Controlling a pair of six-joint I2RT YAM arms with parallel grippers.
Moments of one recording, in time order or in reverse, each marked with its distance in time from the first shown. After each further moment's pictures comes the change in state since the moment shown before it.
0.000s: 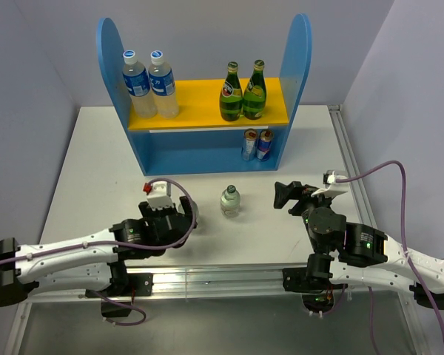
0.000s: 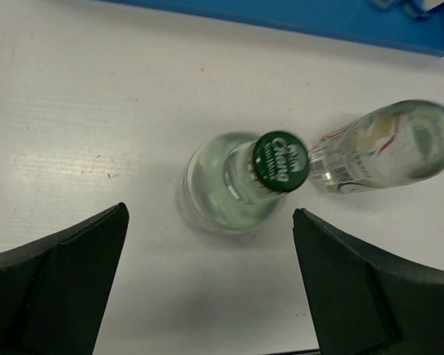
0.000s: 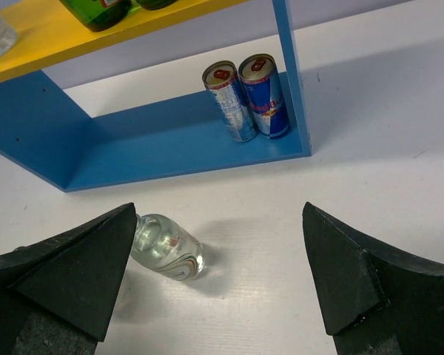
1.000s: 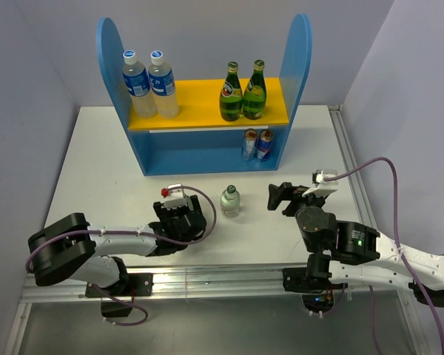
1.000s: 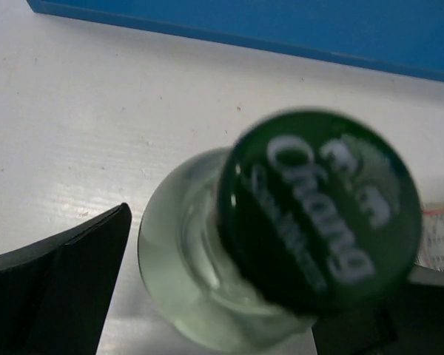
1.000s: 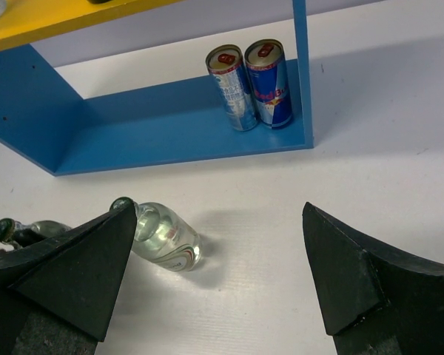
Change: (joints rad) left arm 0.088 0.434 -0.200 0.649 -0.163 0.130; right arm 0.007 0.060 0.000 -0.003 -0.017 0.008
